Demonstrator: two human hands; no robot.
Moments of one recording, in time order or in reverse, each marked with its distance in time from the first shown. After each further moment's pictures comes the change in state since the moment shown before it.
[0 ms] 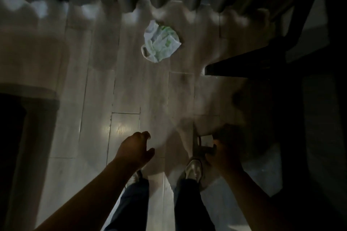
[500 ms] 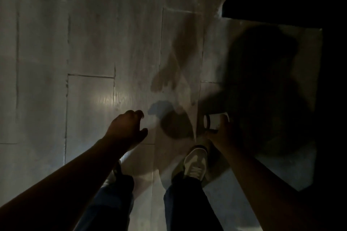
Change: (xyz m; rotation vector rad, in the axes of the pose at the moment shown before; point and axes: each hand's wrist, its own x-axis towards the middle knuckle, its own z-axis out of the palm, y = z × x) left_hand 0.199 -0.061 0.197 0.082 -0.063 -0.017; right_hand 0.245 0.096 0.194 0.007 0.081 0.183
